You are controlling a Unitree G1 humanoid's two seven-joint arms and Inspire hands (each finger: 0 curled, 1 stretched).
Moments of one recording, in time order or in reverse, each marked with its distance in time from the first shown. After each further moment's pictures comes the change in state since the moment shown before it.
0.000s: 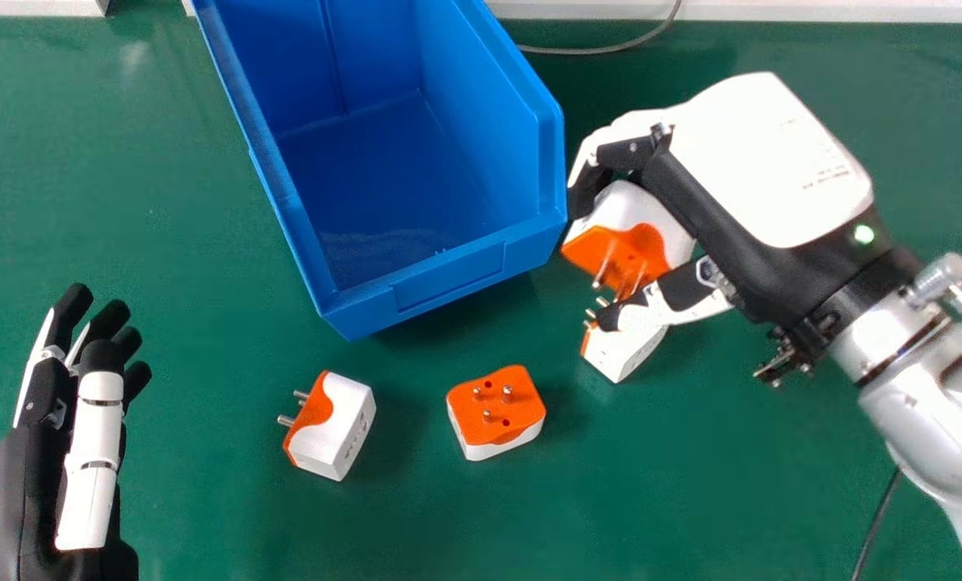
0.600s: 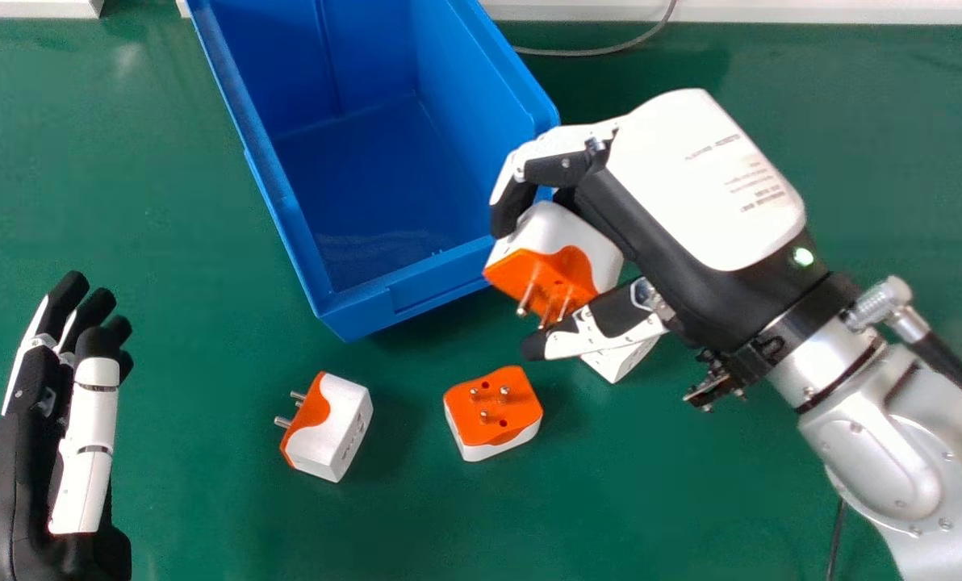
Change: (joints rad) left arm -0.027 0.005 0.010 -0.030 0.004 0.039 0.029; right arm 0.000 0.139 0.056 -0.034 0.009 -0.030 0.025
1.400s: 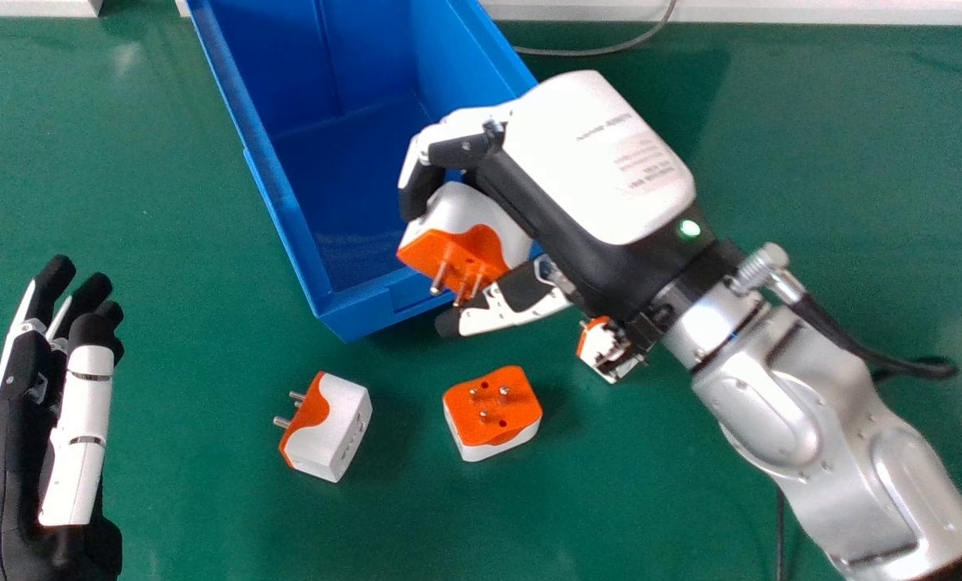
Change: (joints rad) left arm 0.006 0.016 0.005 -0.036 -0.007 0.015 -0.005; right arm -0.223 0.153 0.125 0.274 -0.090 -0.015 -0.081
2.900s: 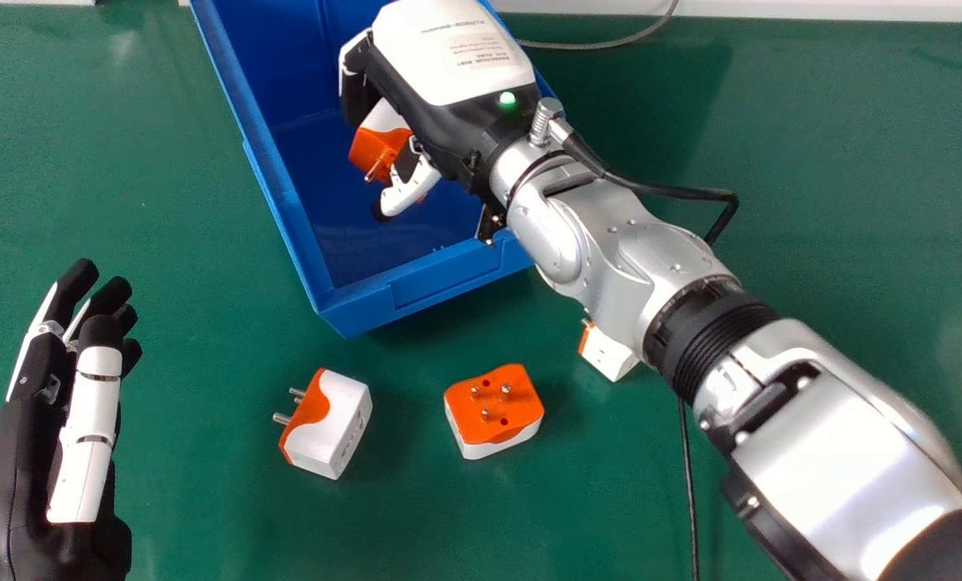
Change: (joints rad) left arm -0.020 0.021 -0.001 0.043 -0.025 0.001 -0.030; right arm -0.754 0.317 0.179 1.265 -0.035 0.141 -0.353
